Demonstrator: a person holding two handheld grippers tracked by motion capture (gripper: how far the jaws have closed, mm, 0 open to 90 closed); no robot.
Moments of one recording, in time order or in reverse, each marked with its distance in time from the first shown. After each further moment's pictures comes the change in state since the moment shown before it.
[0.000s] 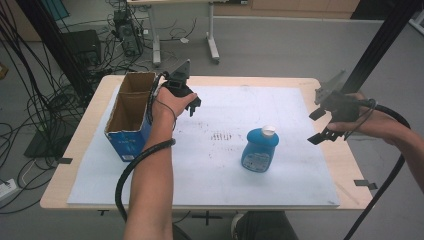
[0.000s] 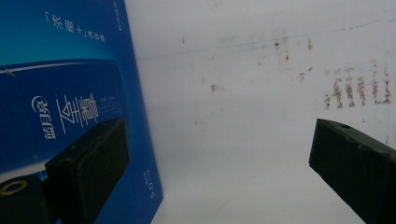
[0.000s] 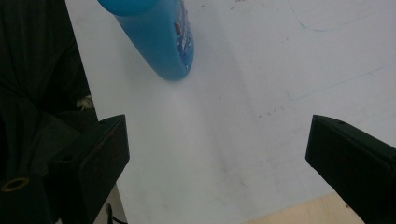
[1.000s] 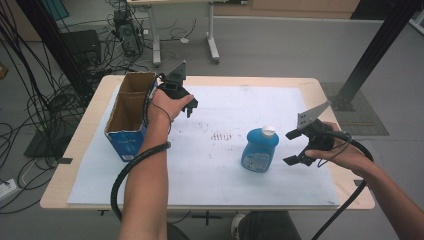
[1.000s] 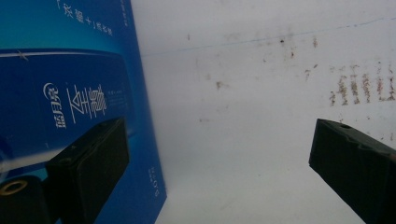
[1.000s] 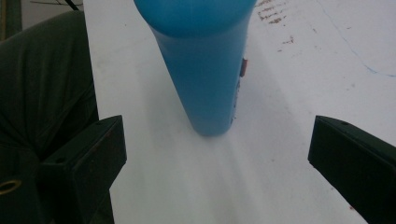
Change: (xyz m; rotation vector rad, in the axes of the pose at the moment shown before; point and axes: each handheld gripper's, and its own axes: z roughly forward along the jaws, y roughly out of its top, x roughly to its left) left arm 0.008 -0.008 0.000 -0.016 -0.003 -0.004; right arm 0.035 -0.011 0.073 -0.227 0.045 -0.006
